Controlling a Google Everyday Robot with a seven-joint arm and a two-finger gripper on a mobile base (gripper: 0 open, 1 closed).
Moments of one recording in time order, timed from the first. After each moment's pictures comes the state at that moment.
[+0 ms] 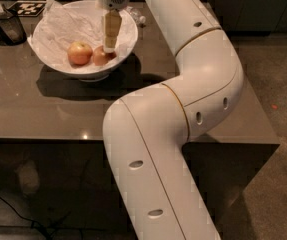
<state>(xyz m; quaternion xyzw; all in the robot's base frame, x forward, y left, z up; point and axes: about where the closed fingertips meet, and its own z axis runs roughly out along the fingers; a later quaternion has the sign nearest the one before) 0.748 0.094 0.941 -0.78 0.59 0.02 0.22</state>
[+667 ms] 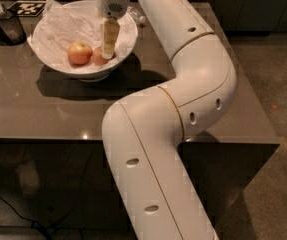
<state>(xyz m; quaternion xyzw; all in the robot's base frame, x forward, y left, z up) 0.753 0.097 0.918 -0.77 0.60 0.04 0.21</state>
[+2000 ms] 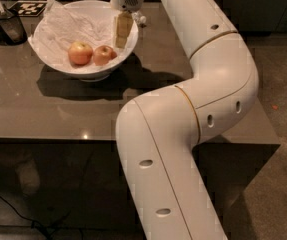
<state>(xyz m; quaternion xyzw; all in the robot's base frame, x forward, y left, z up) 0.757 0.062 0.935 -0.75 0.62 0.03 0.23</state>
